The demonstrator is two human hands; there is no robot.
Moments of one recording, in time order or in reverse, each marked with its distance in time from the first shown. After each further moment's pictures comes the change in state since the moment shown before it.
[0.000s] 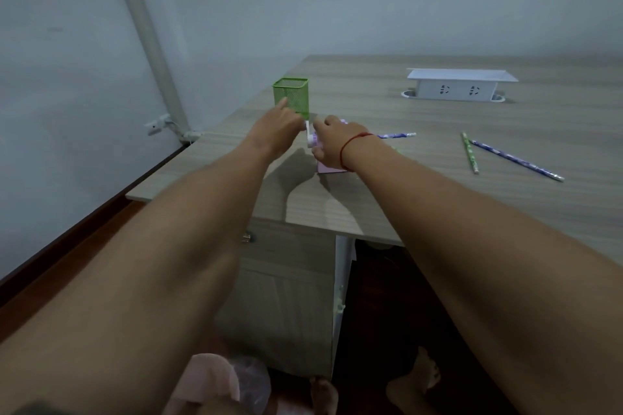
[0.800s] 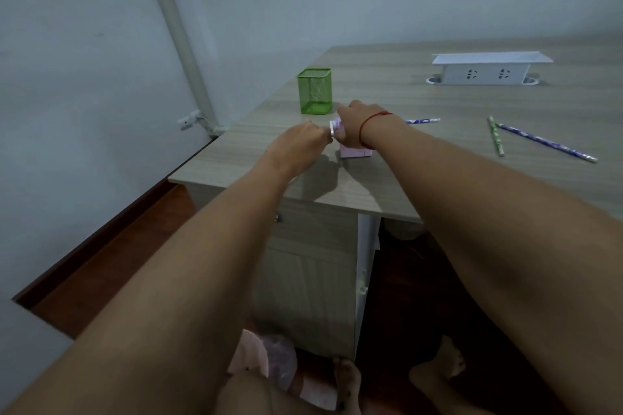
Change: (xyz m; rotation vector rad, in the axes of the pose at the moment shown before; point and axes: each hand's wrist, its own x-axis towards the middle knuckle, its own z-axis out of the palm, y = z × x) left_hand -0.056 0.033 -0.013 -0.159 -0.024 -0.028; right_hand 0.000 -0.005 -0.009 0.014 -0.025 0.070
